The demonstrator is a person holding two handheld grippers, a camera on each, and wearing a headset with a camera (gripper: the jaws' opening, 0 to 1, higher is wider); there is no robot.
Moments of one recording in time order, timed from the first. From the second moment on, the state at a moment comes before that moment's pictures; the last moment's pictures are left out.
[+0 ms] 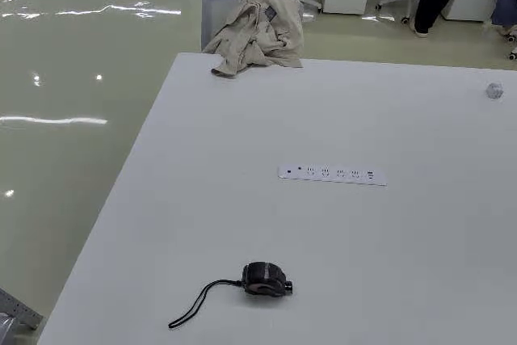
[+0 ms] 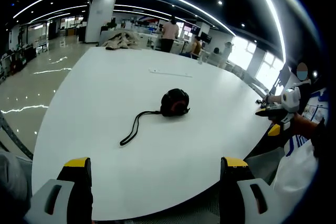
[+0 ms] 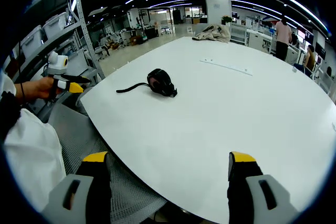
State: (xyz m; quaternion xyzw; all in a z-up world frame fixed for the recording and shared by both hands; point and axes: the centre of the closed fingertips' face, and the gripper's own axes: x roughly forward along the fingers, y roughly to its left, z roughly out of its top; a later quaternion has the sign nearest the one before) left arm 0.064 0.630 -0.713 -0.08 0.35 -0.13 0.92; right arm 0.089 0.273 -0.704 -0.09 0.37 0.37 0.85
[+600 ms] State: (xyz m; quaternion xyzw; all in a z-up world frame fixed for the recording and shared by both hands) left arm 0.066 0.628 -0.714 -0.08 0.35 -0.14 0.93; right arm 0.089 0.268 -0.702 -0.09 0.37 0.36 0.85
